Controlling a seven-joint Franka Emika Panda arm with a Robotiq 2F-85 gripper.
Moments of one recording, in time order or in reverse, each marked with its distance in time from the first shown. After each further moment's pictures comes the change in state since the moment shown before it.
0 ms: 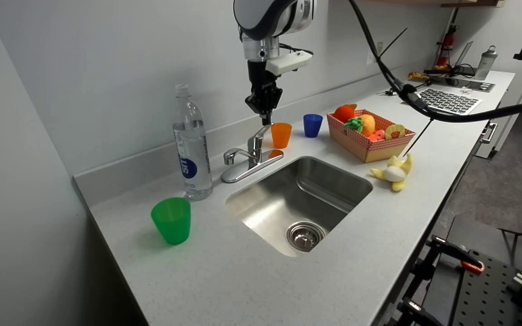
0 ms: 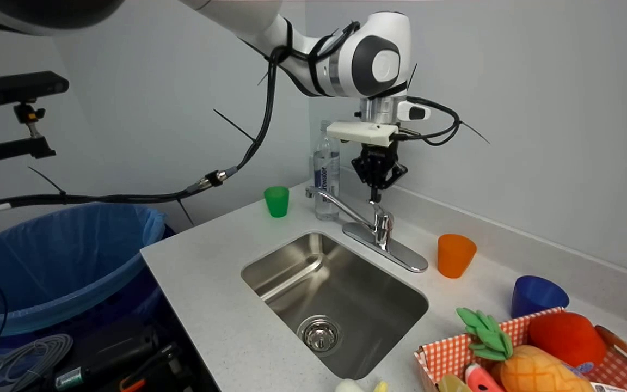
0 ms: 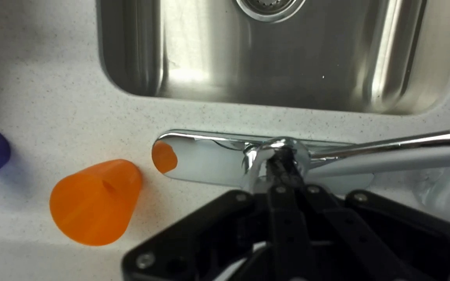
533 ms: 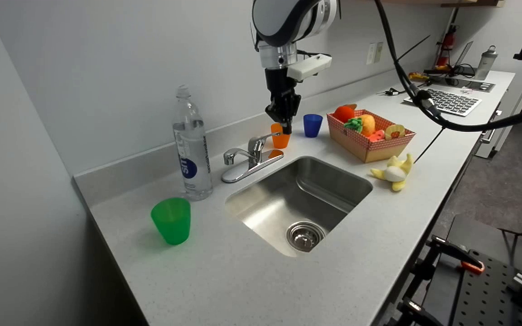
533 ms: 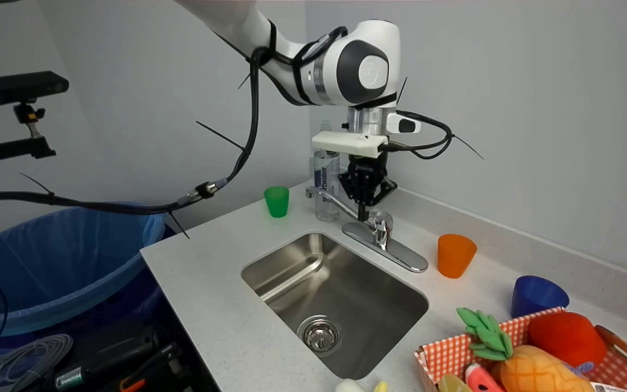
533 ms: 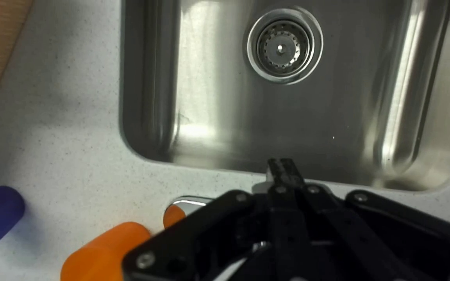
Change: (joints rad) arm -0.001 -0.118 -0.012 -0.204 -0.034 0.002 -0.021
